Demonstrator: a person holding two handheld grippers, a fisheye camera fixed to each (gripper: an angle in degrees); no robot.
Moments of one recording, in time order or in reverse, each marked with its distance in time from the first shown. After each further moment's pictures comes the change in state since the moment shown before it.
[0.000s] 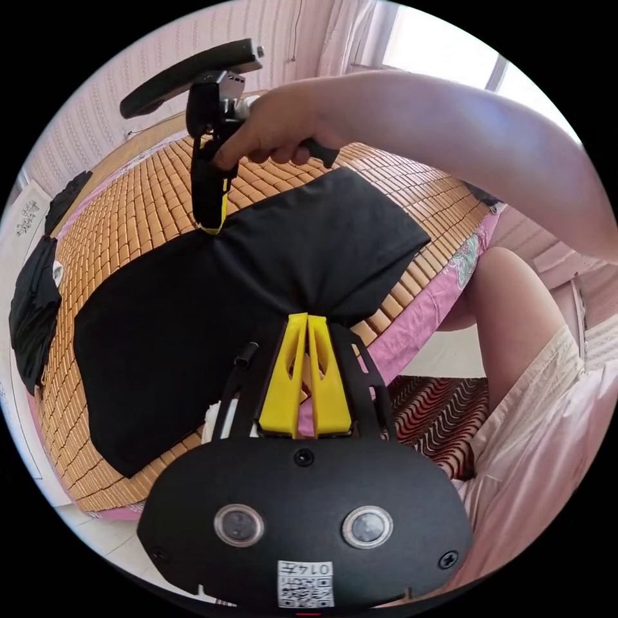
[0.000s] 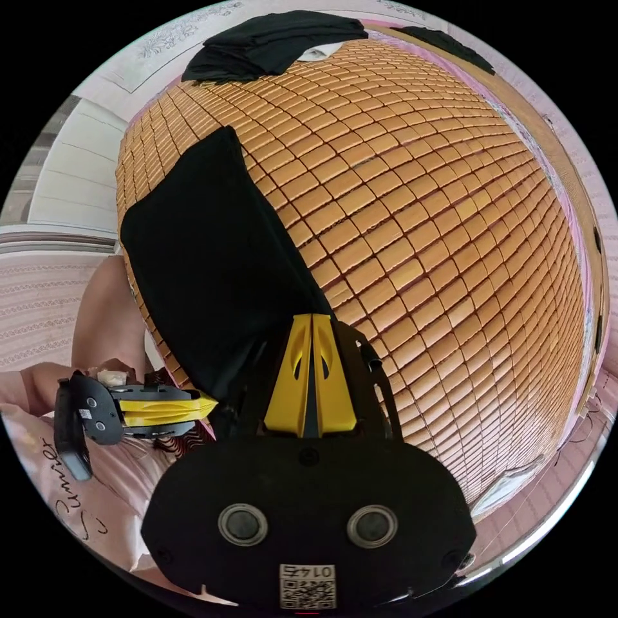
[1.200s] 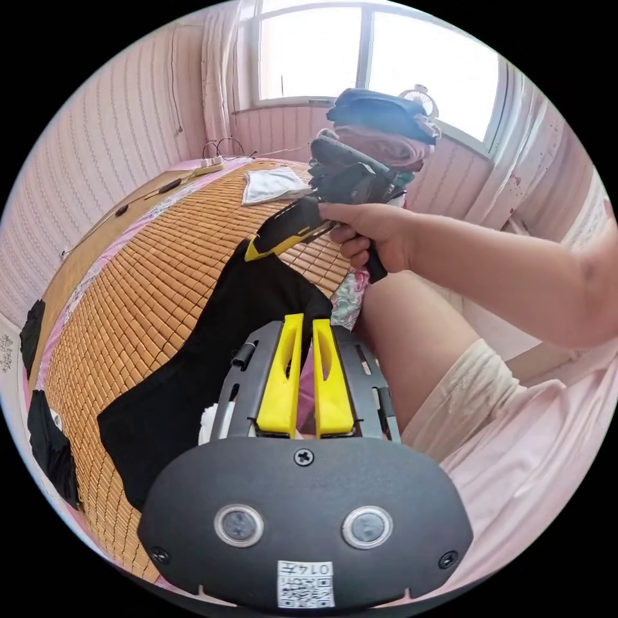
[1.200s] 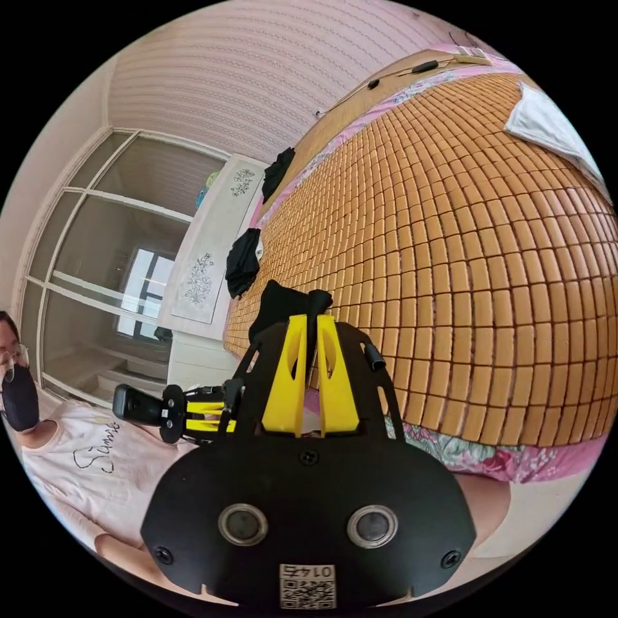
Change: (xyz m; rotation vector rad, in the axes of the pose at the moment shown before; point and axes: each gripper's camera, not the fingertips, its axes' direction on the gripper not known) left arm 0.177 -0.077 -0.030 0.214 0.138 0.388; right arm 0.142 0.589 0.093 0.818 -0.573 0.735
